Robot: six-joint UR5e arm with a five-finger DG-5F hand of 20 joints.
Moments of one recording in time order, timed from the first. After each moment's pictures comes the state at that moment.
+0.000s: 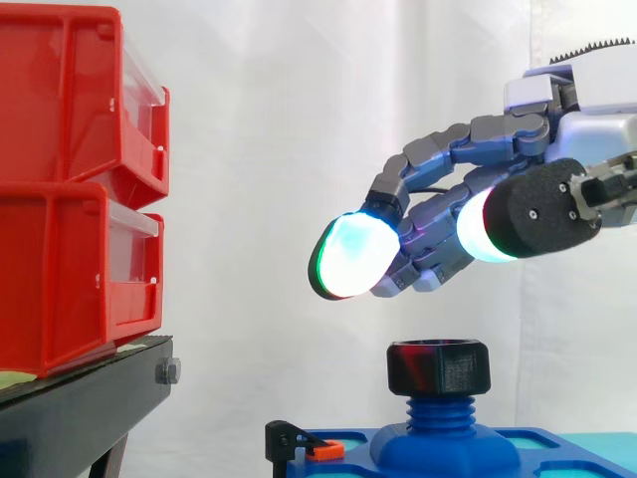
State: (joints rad) arm 0.18 -2.08 -1.37 -2.82 -1.25 -1.13
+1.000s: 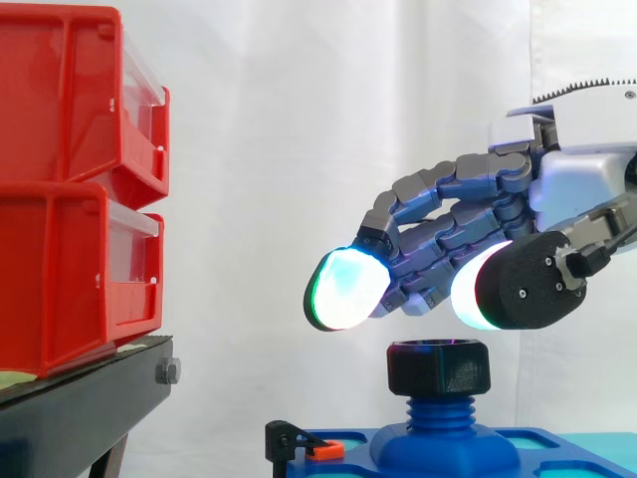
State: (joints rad) arm 0.16 -2.10 -1.37 -2.80 -1.26 -1.12
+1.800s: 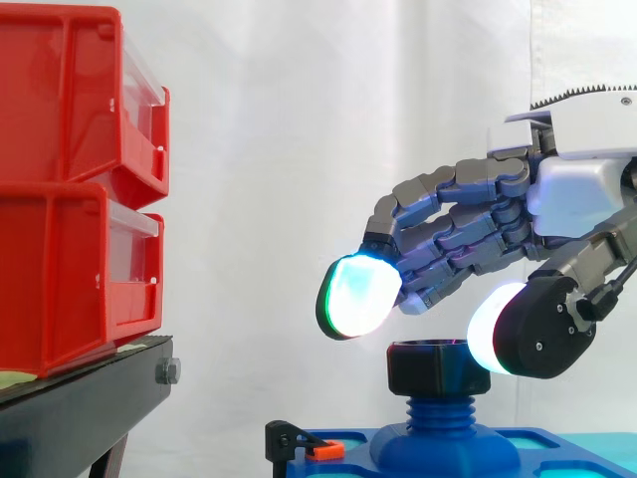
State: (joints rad) arm 0.14 -2.10 -1.37 -2.80 -1.29 -1.13
